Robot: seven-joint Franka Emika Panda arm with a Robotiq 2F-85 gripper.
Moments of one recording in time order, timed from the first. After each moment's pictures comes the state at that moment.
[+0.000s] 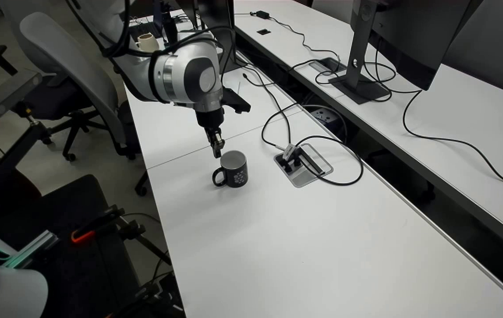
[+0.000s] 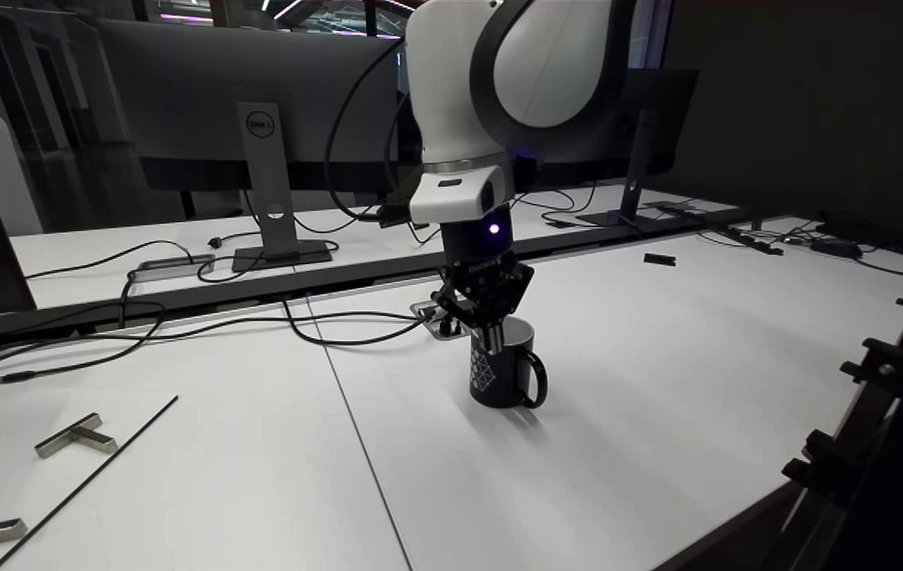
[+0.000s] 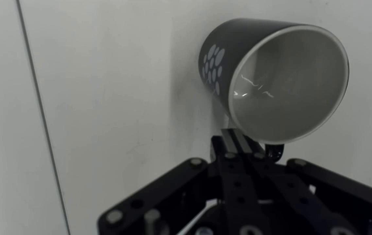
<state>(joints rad) 0.15 0.76 0.16 -2.03 -0.43 2.62 -2.31</state>
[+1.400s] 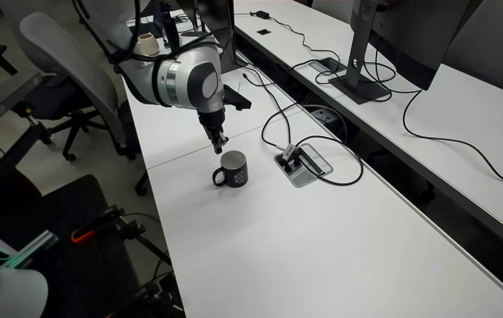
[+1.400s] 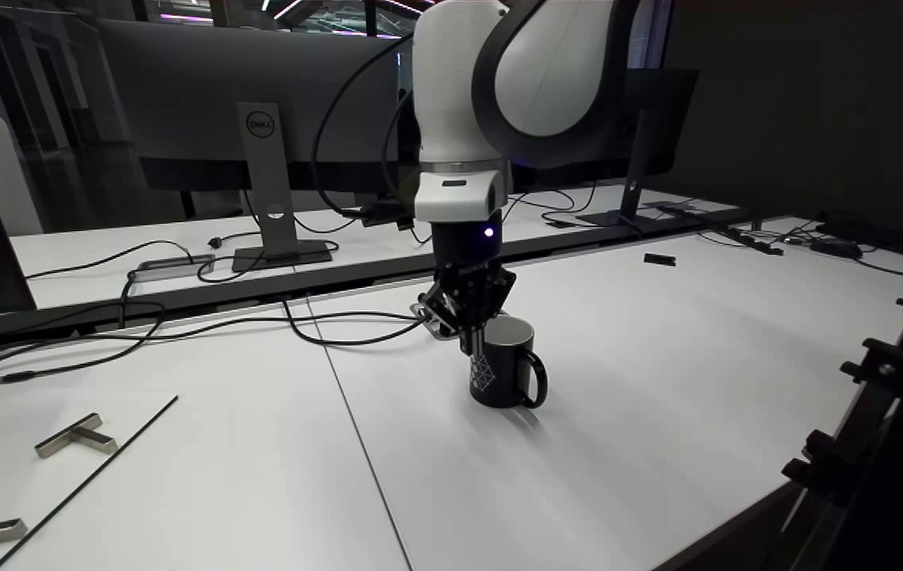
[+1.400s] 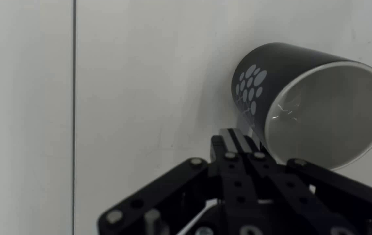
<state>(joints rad) 0.09 0.79 0.21 -2.02 -0.44 2.71 -2.47</state>
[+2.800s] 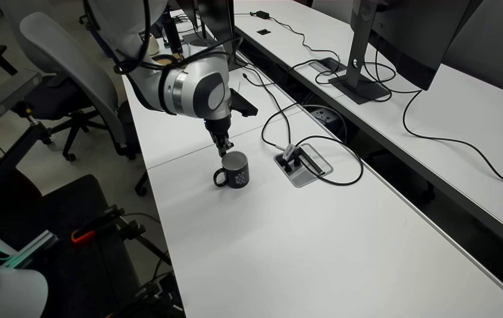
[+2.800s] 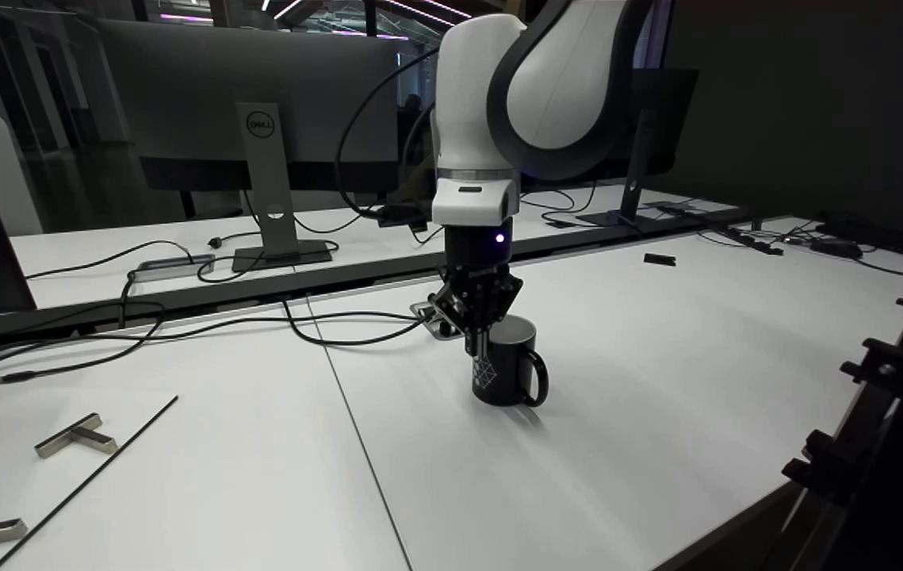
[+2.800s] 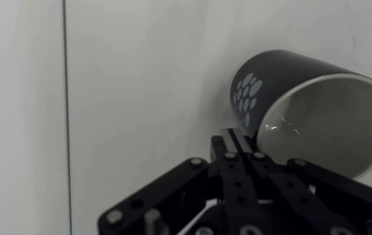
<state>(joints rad) 0.02 0.82 0.23 -2.02 -0.42 2.77 -2.52</state>
